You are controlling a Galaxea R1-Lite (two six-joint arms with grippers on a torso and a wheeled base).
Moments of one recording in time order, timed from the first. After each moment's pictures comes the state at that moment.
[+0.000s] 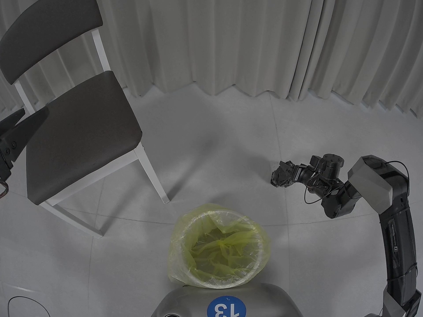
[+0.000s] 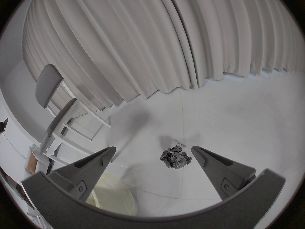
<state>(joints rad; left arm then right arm) -0.20 0.89 -0.73 -0.26 -0.17 -0.03 0.11 2.66 -1.38 -1.12 0.19 0.31</state>
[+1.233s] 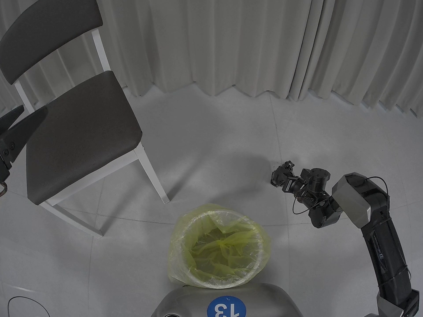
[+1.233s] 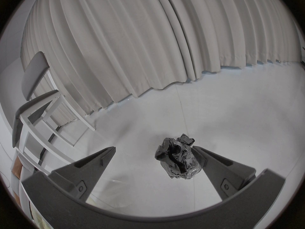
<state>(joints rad) -0.19 0.89 -0.73 -0.28 -0.19 0.00 0.13 2.89 -1.61 -1.11 0.10 0.32</state>
